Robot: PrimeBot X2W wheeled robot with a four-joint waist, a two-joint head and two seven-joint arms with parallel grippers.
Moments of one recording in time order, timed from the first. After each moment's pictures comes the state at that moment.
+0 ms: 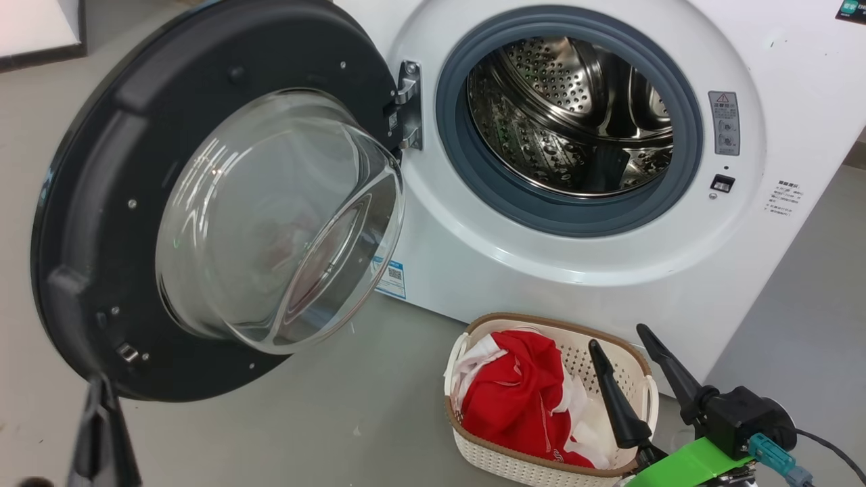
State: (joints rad) left arm 0.17 0.11 0.07 -0.16 -0.28 0.19 -0.20; right arm 0.00 -0.05 0.13 0.17 0.24 0.12 -0.26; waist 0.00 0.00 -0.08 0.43
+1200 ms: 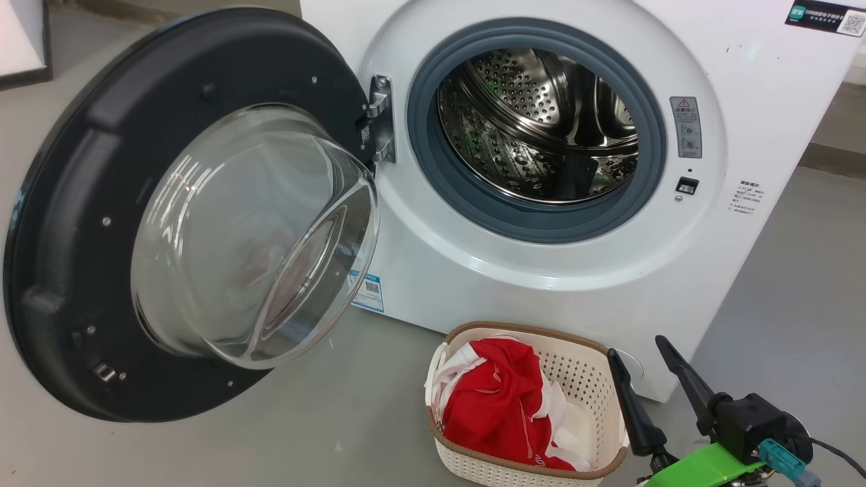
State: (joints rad) left arm -0.70 0.29 0.48 0.68 -1.03 0.18 0.17; right arm 0.01 -0.04 0.08 0.22 0.23 0.12 -0.26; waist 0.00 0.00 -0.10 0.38
